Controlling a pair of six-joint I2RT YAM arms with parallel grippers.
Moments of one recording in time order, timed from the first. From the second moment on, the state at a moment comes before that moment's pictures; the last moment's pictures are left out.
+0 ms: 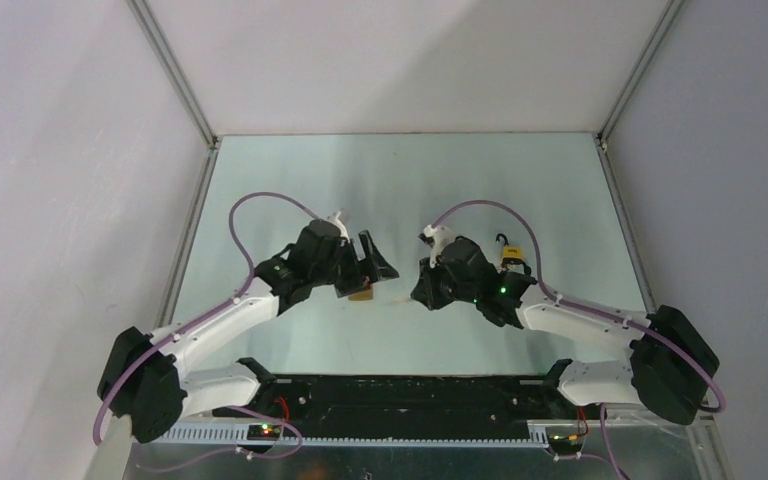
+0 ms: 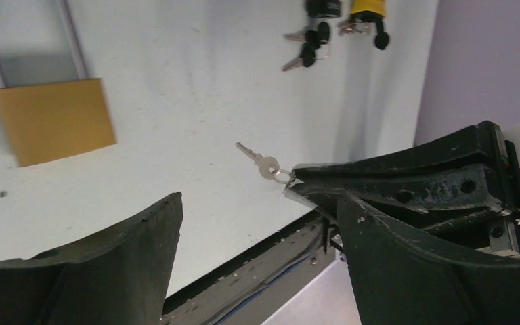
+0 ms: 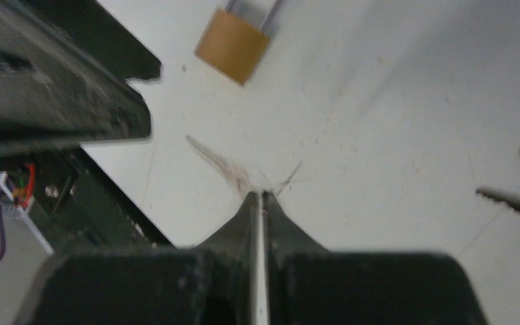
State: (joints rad) left arm -0.64 1.15 0.73 -0.29 0.21 -0.92; right arm 0.88 1.27 0.72 -0.11 -0.09 0.43
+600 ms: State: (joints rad) left arm -0.70 1.06 0.72 -0.24 0.02 -1.03; right arm 0.97 1.19 0.70 -0.01 0.10 0.51
